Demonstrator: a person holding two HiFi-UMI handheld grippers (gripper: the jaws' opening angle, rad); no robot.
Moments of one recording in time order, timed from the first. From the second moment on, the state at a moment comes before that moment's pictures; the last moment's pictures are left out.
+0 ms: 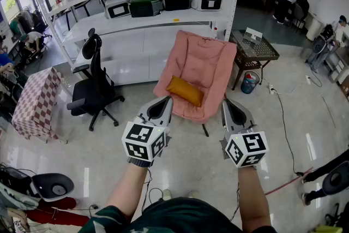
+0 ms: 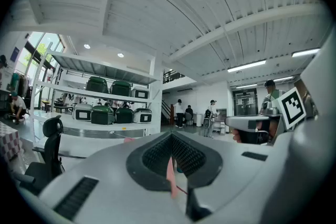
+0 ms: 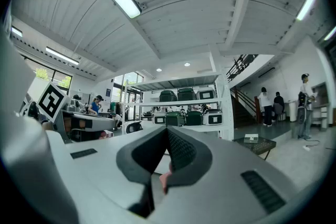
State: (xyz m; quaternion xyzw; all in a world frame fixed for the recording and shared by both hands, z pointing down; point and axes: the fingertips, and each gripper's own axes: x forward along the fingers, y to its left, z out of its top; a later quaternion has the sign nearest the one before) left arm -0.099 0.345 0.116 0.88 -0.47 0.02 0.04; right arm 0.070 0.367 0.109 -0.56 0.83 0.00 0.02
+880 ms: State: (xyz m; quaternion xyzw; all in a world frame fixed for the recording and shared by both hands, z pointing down) left arm -0.067 0.350 0.111 0.88 -0.47 0.00 0.05; right arm 0.106 0.377 0.103 -0.54 0.84 -0.02 0.05
